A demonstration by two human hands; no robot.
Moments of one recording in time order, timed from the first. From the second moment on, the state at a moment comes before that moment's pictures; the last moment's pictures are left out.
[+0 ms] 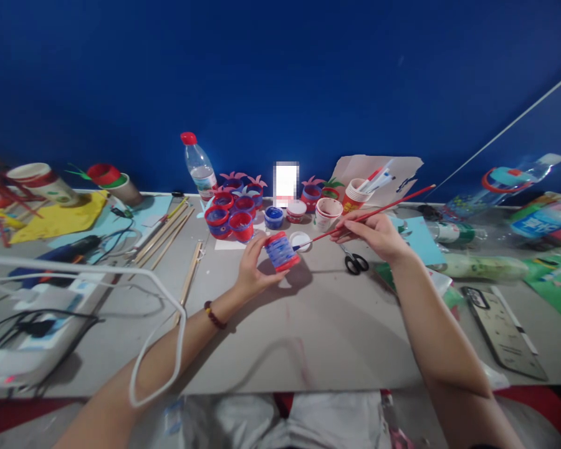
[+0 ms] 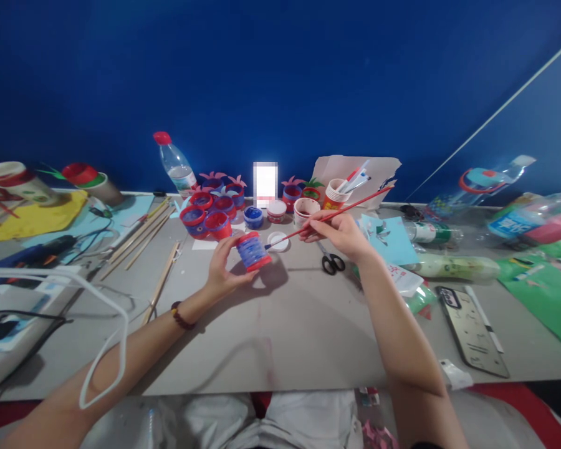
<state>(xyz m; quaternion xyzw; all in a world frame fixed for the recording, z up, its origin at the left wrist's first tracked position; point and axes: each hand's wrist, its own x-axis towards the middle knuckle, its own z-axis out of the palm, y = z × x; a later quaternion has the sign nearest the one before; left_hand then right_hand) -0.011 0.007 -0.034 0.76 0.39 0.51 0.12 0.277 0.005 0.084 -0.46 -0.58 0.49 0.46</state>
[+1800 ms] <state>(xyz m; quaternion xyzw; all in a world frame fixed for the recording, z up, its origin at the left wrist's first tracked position) -0.010 0.007 -0.035 0.77 0.37 0.52 0.09 0.266 0.003 0.076 -0.43 -0.59 0.53 0.43</state>
